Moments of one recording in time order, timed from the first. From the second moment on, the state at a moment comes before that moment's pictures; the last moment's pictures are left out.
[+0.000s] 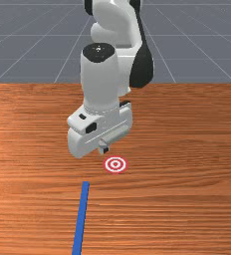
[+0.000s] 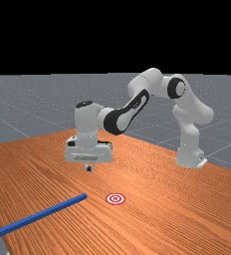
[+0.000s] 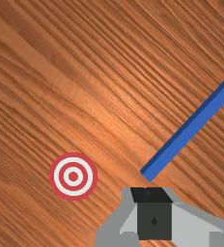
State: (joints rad) arm -0.03 0.76 -0.02 -1.31 0.03 2.03 -0.01
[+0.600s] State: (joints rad) arm -0.01 0.89 -0.05 -1.29 -0.01 2.15 0.02
